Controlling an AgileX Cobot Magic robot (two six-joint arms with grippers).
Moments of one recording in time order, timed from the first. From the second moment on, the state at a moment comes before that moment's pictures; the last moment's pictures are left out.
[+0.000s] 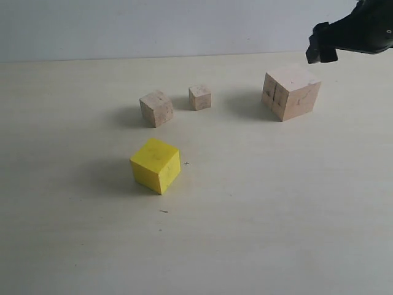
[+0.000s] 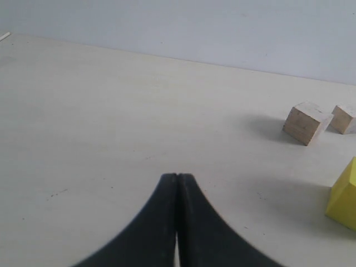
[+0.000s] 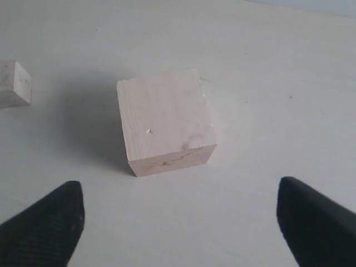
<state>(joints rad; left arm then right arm) -0.06 0.01 0.00 0.07 0.37 -0.22 0.10 1.65 -1.18 0.12 0.52 -0.22</state>
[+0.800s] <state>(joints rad) -0.06 0.01 0.00 0.07 0.37 -0.22 0.10 2.00 -1.59 0.10 0.78 -0.28</state>
